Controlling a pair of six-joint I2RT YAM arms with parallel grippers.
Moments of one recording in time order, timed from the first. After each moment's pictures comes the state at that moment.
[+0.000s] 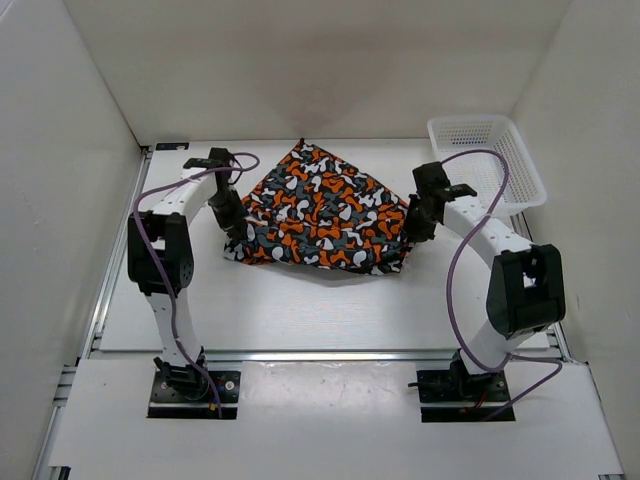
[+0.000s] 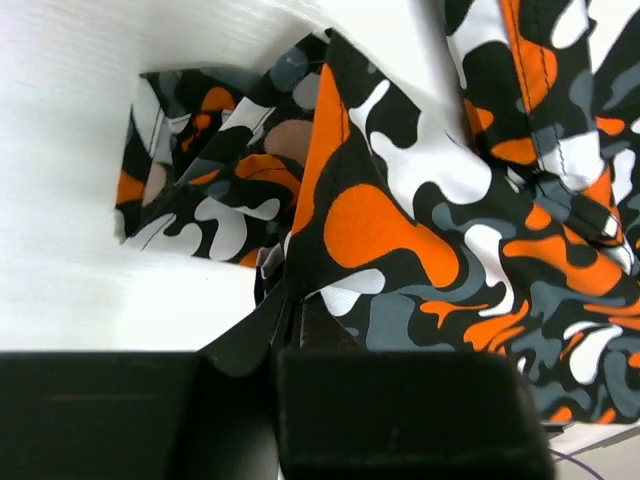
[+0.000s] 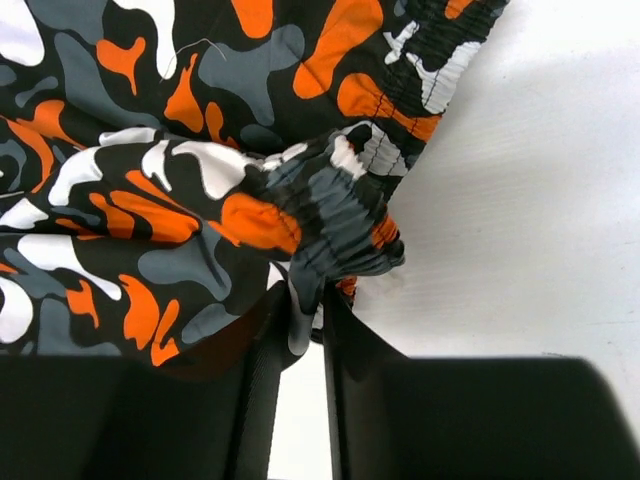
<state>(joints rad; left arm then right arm) -0.14 1.99 1.59 -1.00 0.11 -0.54 0.28 1.65 1.23 -0.71 0.00 0.54</state>
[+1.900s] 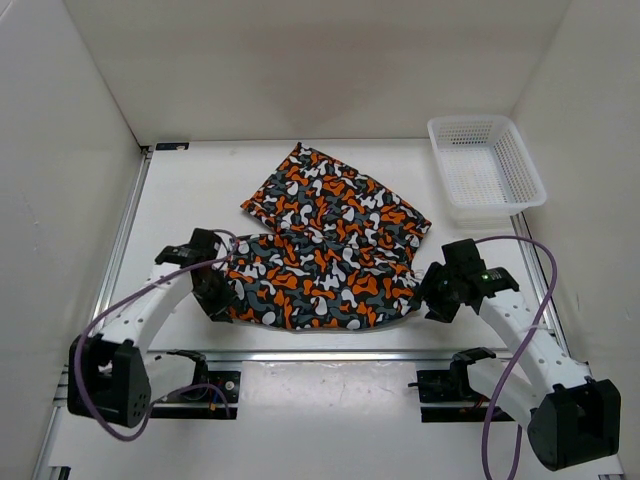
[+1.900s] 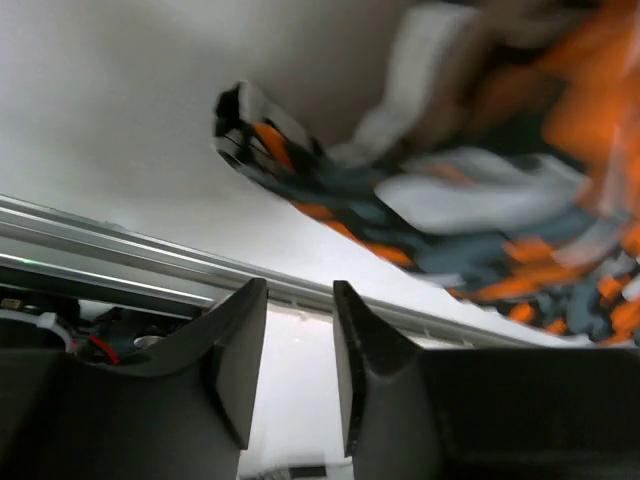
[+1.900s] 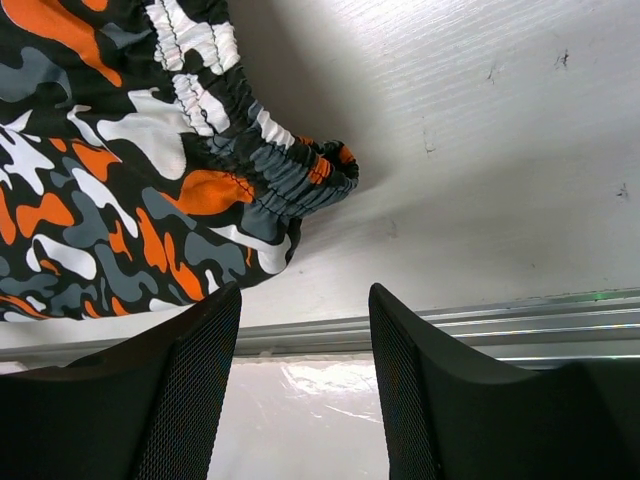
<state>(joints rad) -0.21 1.14 0.76 -1.04 0.11 -0.83 0.28 0.92 0.62 -0.87 -0.13 0.79</state>
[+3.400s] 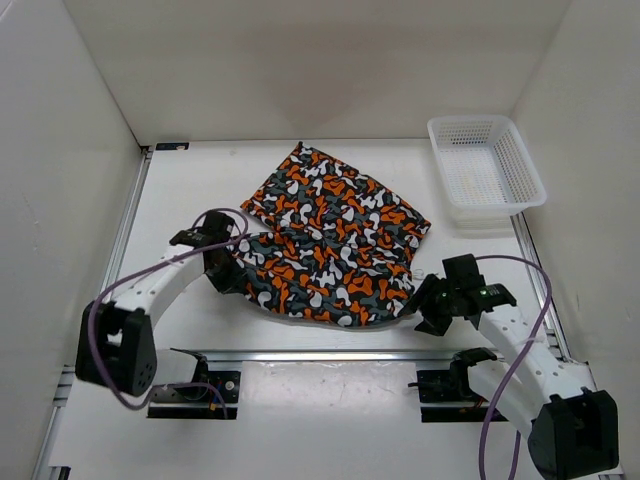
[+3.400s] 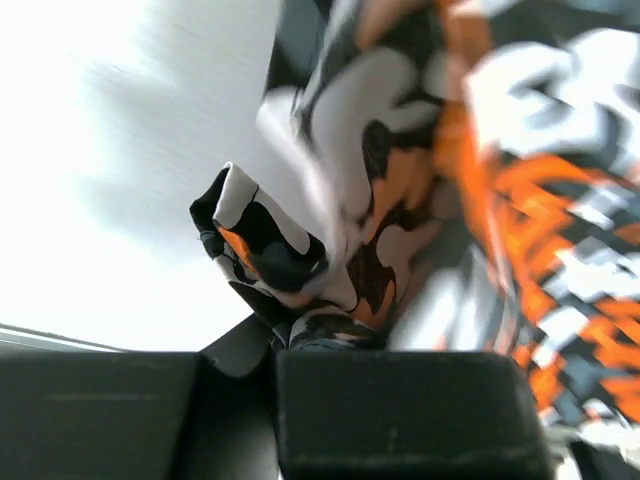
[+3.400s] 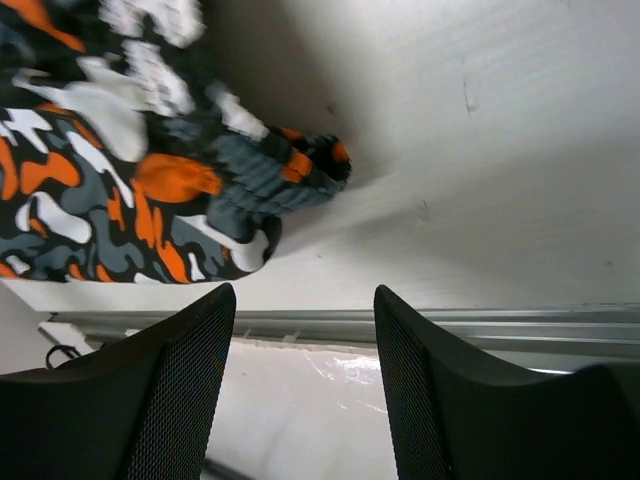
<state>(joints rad) -0.26 1.35 0.83 -0.81 -0.01 -0.89 0.27 0.85 0.48 -0.78 -0.27 0.88</state>
